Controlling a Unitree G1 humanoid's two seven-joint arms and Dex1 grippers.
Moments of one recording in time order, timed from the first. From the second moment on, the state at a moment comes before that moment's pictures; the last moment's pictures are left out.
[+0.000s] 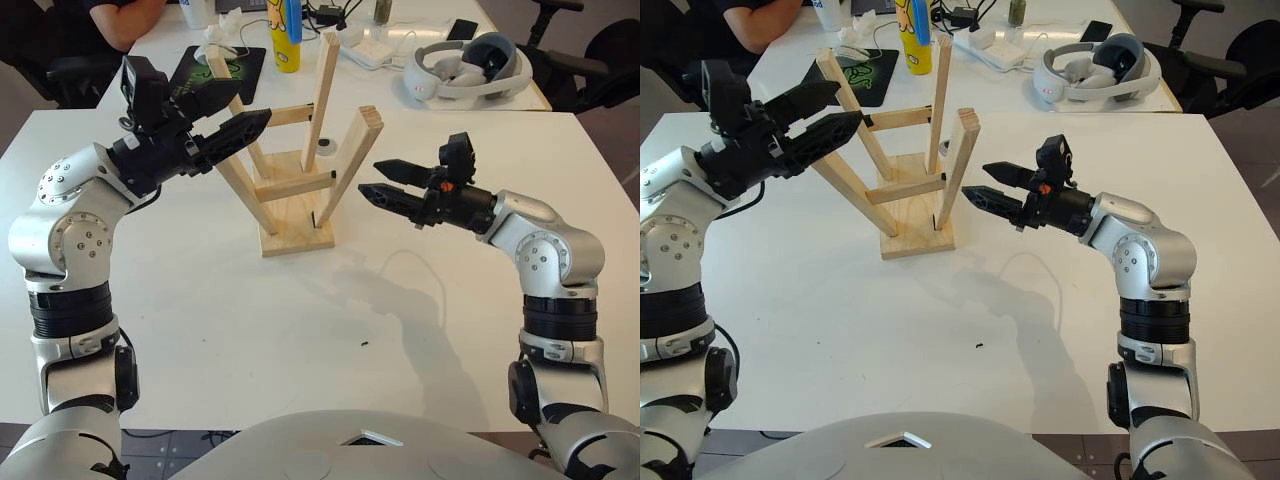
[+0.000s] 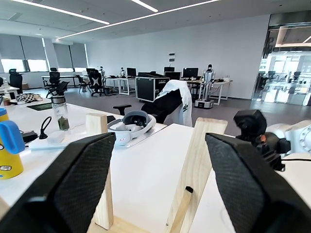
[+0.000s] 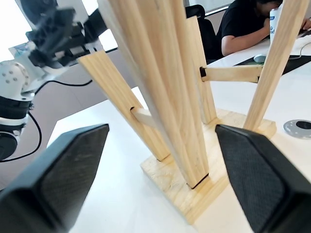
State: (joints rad) left arm -0.47 0.57 0.23 -0.18 -0.76 0.61 -0.85; right arm -0.37 -0.45 -0.10 -0.10 0.64 0.77 0.94
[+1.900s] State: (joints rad) left arm -0.20 0.46 -0.13 0.18 -0.04 0.27 -0.67; right arm -0.27 -0.28 0.22 0.31 0.05 0.16 0.71
